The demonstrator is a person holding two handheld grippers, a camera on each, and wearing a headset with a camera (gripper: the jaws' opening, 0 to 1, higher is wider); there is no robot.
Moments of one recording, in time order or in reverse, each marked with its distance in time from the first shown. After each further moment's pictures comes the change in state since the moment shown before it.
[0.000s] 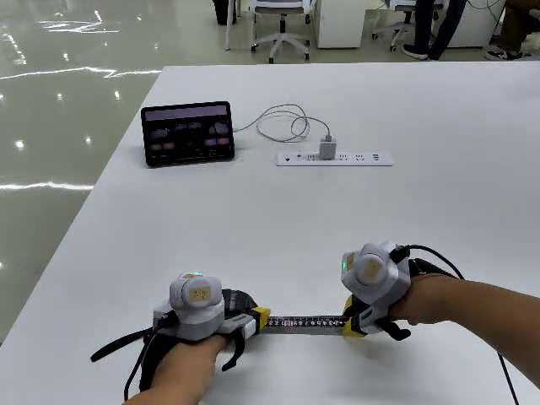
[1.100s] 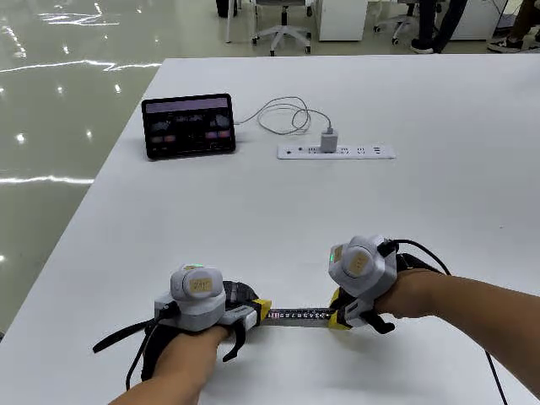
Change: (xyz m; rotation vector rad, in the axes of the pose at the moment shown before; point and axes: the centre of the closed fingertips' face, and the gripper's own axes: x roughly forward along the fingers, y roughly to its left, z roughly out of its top) left arm 0.000 0.000 0.000 -0.002 0.000 -0.001; right arm 0.011 0.005 0.021 0.011 -0.036 0.001
